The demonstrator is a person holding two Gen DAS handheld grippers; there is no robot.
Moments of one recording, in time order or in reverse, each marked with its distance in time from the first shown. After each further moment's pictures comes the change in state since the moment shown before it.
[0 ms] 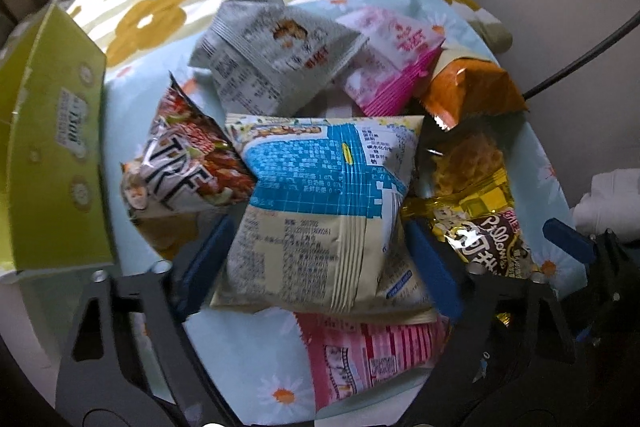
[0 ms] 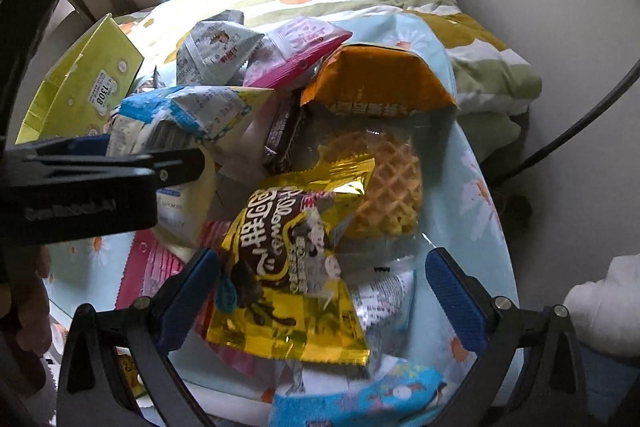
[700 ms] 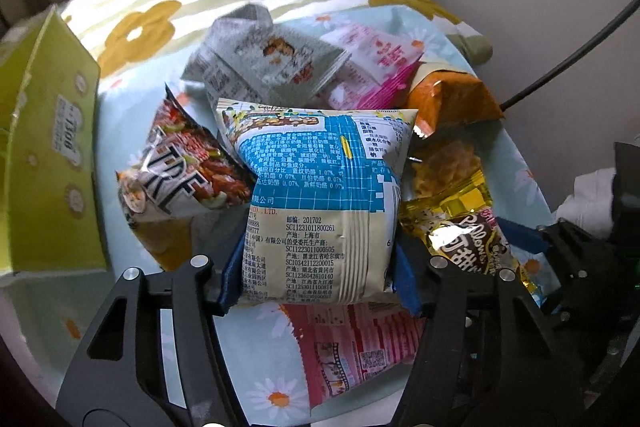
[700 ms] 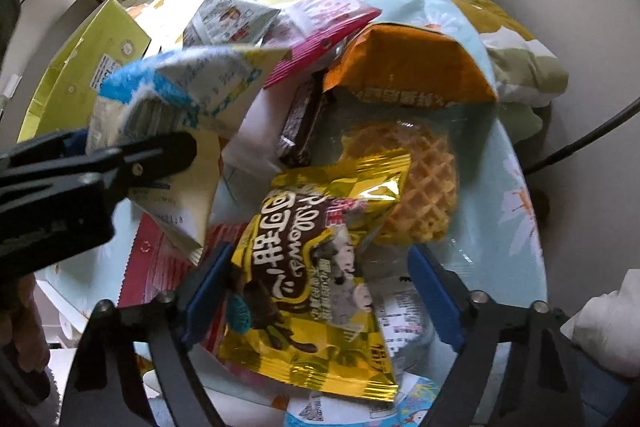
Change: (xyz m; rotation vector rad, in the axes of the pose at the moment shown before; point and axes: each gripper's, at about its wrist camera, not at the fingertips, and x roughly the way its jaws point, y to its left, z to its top) left arm -0.022 0.002 -0.010 0.026 -0.082 -0.059; right arm 0.023 0.009 0.008 -0.036 0.078 0.053
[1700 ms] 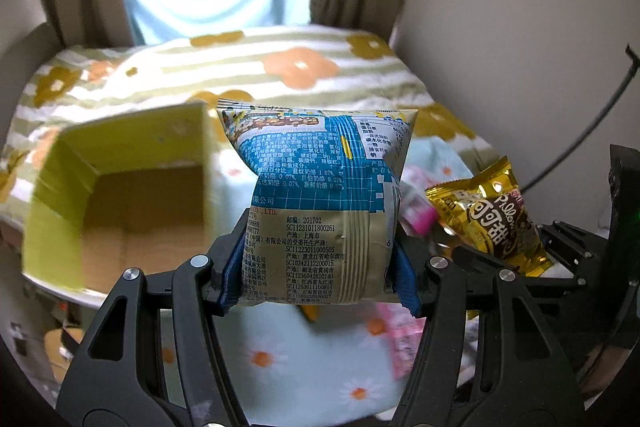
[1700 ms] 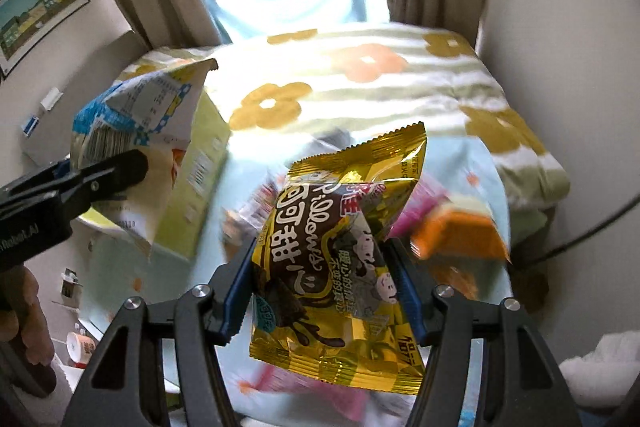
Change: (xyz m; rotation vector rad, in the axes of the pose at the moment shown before) left arm -0.164 0.112 0.001 -0.094 -0.358 0.050; right arm -0.102 0.096 0.060 -0.105 -0.292 0.041
